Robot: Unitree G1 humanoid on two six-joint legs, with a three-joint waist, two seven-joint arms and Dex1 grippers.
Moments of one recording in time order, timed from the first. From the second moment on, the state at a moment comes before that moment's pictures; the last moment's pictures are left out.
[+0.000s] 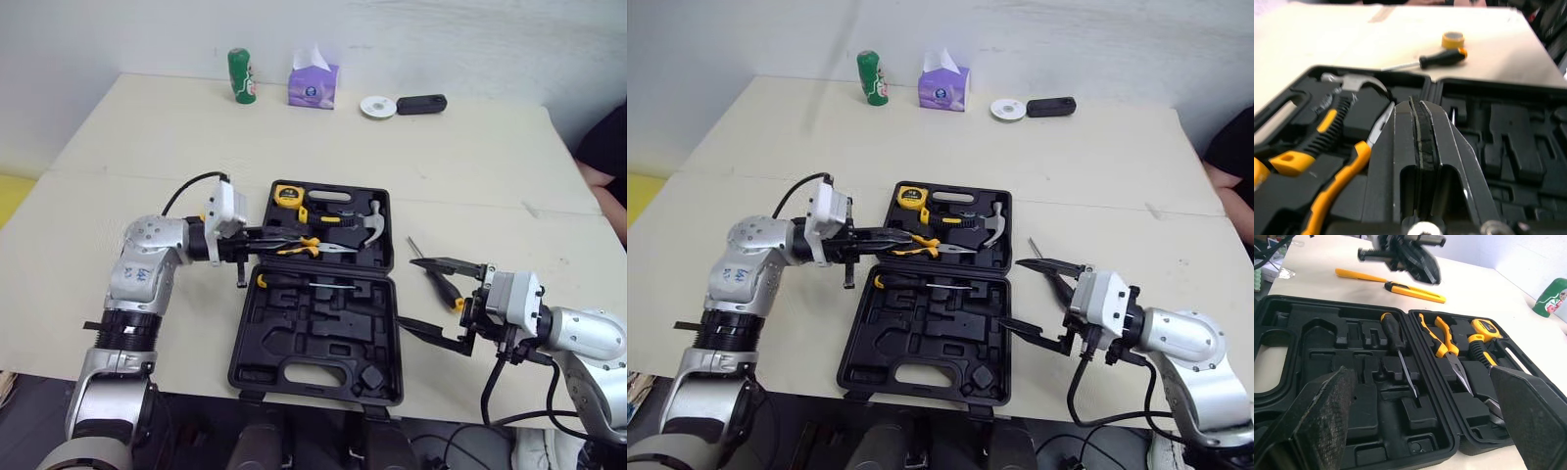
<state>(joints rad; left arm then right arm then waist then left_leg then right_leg) -0.63 0.51 -0.02 0.20 -0.31 0.17 -1.24 0.01 -0.74 -0.16 -0.41 0.48 0.01 1.04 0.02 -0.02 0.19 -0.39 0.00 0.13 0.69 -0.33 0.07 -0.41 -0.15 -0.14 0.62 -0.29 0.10</state>
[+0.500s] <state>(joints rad) -0.60 0.51 -0.18 0.21 -0.18 0.14 -1.20 0.02 -0.74 -0.17 -0.40 0.48 0.00 1.05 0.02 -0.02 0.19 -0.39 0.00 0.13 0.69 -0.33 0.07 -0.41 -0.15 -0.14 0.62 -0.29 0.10</state>
